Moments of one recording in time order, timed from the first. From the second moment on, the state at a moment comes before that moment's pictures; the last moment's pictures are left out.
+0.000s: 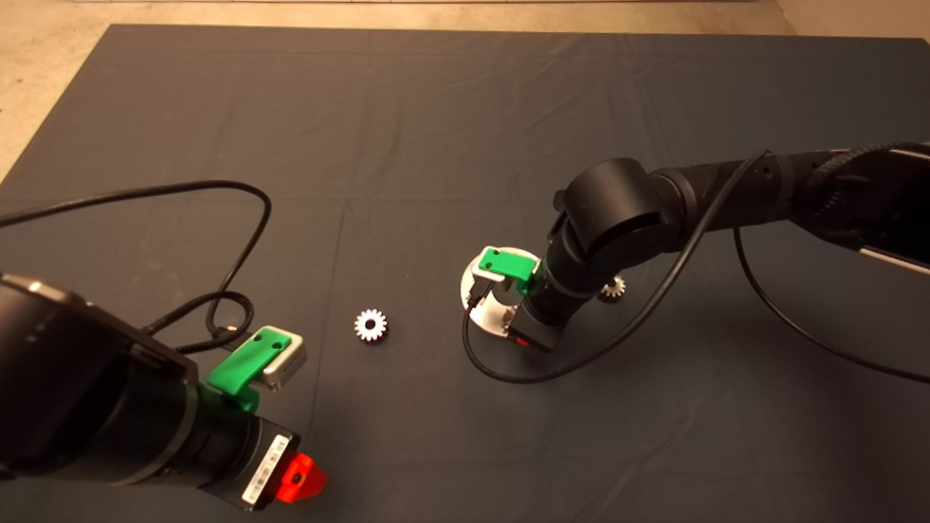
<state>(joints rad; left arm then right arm) -0.41 2.19 -0.33 0.24 1.53 -1.51 0.29 2.77 -1.01 -0.36 -1.53 0.75</state>
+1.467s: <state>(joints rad) -0.41 2.19 -0.33 0.24 1.53 -1.51 0.40 2.46 -0.99 -0.27 -1.53 0.75</state>
